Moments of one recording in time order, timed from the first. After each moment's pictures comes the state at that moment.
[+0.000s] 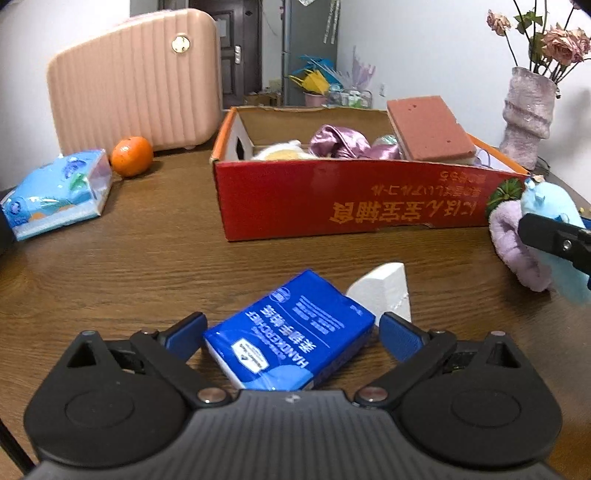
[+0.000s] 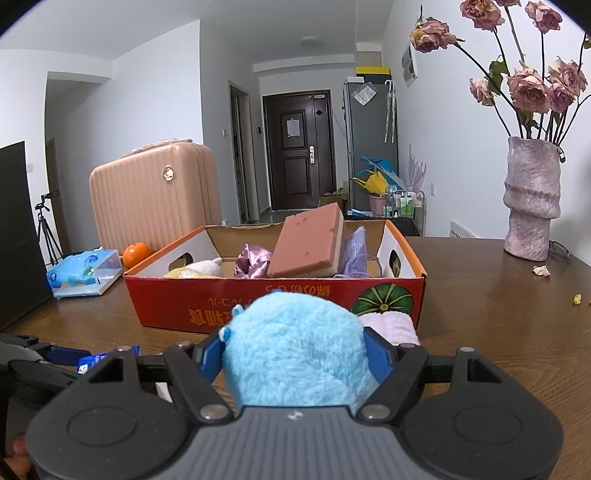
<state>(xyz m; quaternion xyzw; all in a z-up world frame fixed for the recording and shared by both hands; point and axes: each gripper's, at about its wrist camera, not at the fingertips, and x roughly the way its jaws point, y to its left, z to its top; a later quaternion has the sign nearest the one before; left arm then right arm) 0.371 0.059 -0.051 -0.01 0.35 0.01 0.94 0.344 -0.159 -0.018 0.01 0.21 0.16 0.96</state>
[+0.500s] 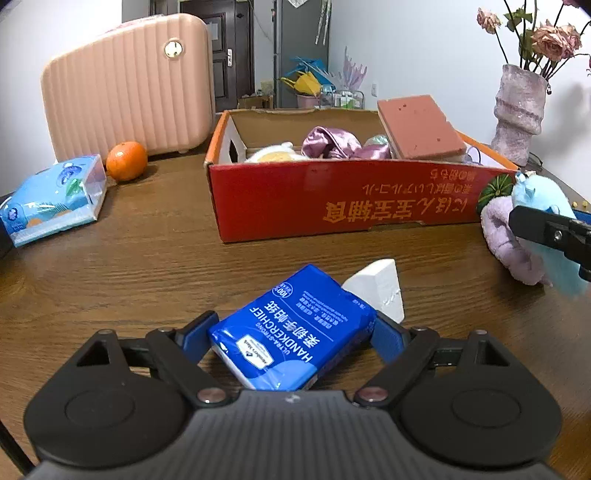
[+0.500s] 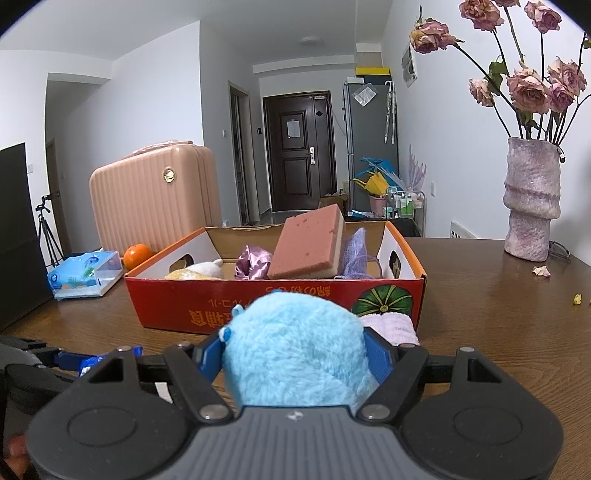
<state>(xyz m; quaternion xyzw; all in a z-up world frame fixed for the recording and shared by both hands) 0.364 0.057 -0.047 0.00 0.34 0.00 0.94 0.344 -0.160 -0.018 0.01 0.21 0.16 0.96</state>
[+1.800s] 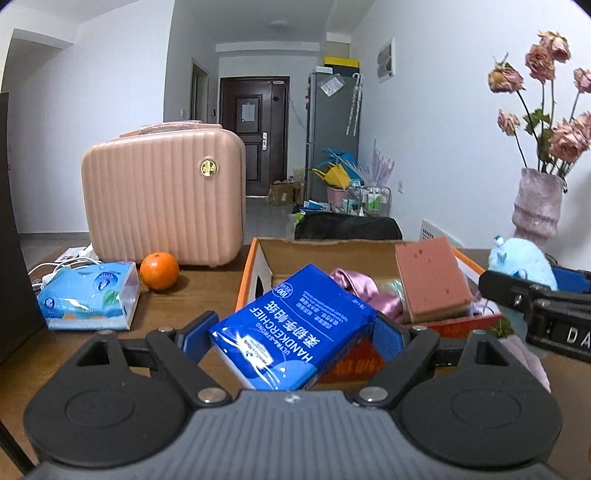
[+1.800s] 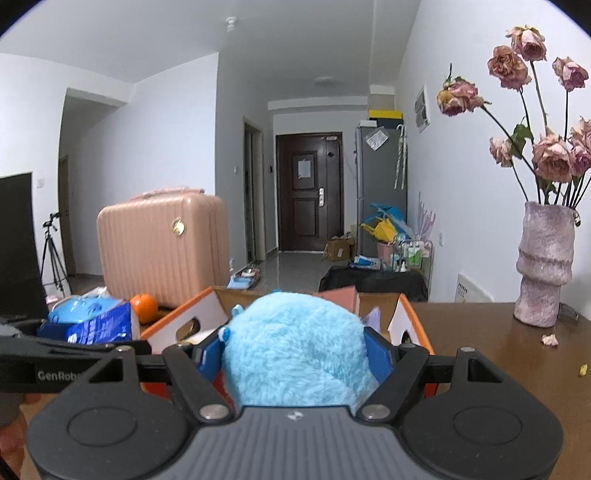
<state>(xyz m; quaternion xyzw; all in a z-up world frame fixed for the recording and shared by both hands) 0.377 0.052 0.026 -0.02 0.20 0.06 0.98 0.370 -0.142 0.028 0.00 0.13 0.17 0.98</state>
